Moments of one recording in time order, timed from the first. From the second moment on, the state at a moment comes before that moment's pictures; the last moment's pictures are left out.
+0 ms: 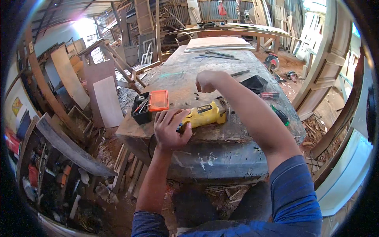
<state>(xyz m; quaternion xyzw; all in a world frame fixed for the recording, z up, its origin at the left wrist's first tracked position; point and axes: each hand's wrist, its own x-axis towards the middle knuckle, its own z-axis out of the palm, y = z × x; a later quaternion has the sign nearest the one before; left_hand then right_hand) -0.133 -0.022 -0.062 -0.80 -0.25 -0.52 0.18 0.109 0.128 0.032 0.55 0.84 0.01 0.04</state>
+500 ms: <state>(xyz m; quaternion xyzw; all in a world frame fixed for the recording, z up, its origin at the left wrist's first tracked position) -0.133 -0.016 -0.066 -0.79 -0.25 -0.53 0.16 0.070 0.142 0.013 0.57 0.81 0.04 0.13</state>
